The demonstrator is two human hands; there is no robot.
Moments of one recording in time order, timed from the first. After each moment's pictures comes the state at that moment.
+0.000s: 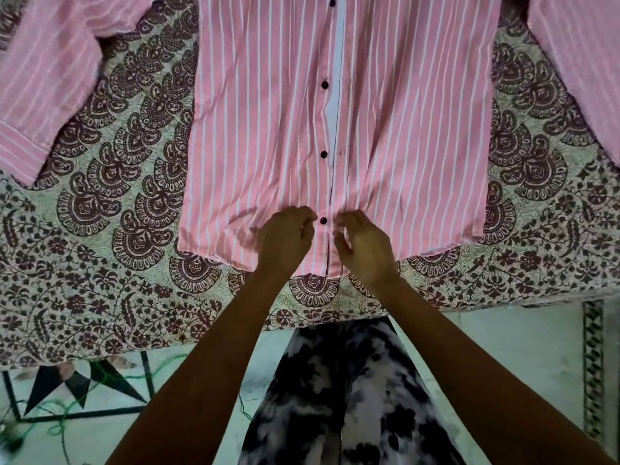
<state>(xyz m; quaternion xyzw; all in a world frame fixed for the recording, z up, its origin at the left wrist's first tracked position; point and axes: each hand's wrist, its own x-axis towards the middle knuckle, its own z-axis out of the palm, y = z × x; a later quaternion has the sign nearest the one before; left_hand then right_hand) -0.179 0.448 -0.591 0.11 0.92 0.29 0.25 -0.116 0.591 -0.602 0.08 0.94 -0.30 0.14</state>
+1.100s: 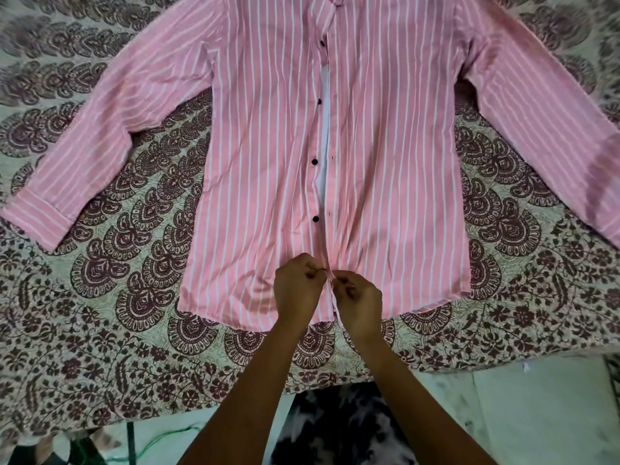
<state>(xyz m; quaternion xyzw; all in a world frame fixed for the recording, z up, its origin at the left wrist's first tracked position) -0.180 0.492 -0.579 -0.09 0.89 0.38 0.25 -0.118 0.574 -0.601 0.38 0.78 -0.50 0.05</state>
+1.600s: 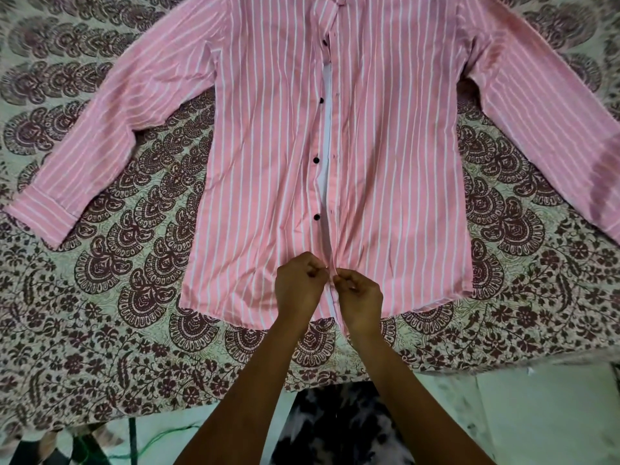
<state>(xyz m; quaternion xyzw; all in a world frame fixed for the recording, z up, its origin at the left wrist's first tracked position) -0.178 0.493 -0.575 -0.09 0.89 0.38 0.25 -0.123 0.571 -0.599 0.46 0.66 -0.59 0.04</state>
